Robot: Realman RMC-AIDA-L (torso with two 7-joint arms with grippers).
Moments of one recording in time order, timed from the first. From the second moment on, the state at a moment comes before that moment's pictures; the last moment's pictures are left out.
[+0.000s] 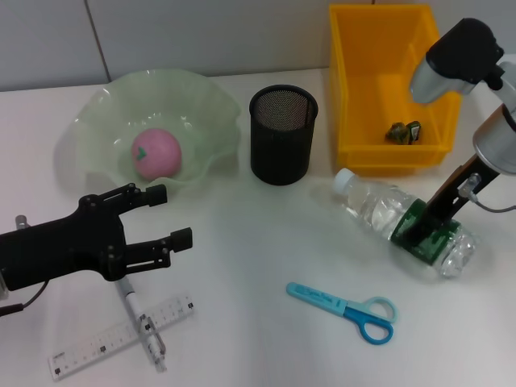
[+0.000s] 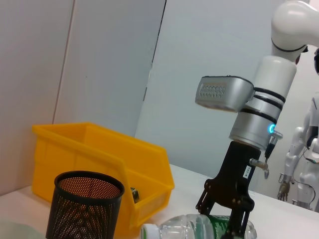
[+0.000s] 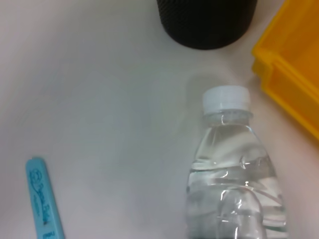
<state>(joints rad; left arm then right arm) -0.42 -2.05 0.89 0.60 1.71 1.62 -1.25 0.79 2.06 -1.02 -0.97 -2.82 -1.58 2.30</state>
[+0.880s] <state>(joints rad) -0.42 -2.05 0.89 0.60 1.71 1.62 -1.25 0.80 2.06 -1.05 -0.91 -2.82 -1.54 2.30</state>
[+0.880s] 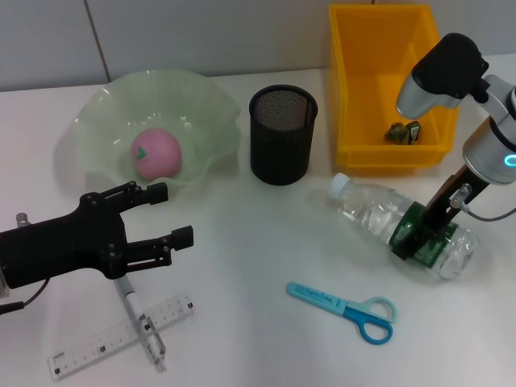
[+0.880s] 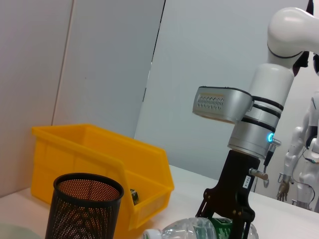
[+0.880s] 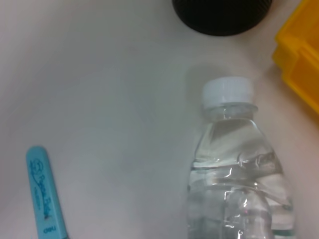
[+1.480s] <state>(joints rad) -0.42 -2.05 0.89 0.60 1.71 1.62 -1.25 0.80 2.07 -1.09 -0.91 -2.83 -1.52 2.29</state>
